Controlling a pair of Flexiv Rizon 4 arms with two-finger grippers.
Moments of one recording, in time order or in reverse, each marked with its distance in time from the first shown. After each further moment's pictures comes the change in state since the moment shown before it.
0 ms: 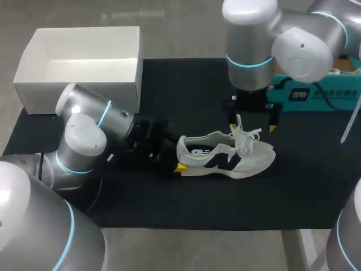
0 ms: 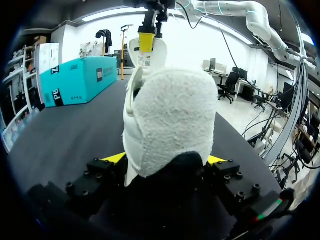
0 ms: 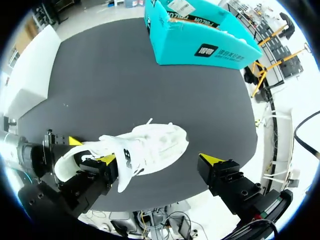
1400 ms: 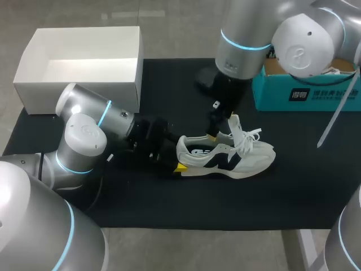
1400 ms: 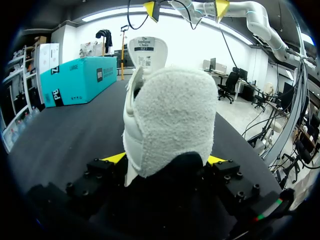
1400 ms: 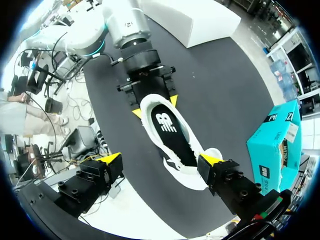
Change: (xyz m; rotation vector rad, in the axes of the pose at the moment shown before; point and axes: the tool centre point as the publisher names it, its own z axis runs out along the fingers) left arm 0.000 0.000 0.000 0.000 0.000 0.000; right arm 0.067 -0.040 -0.052 -0.033 0.318 -1.211
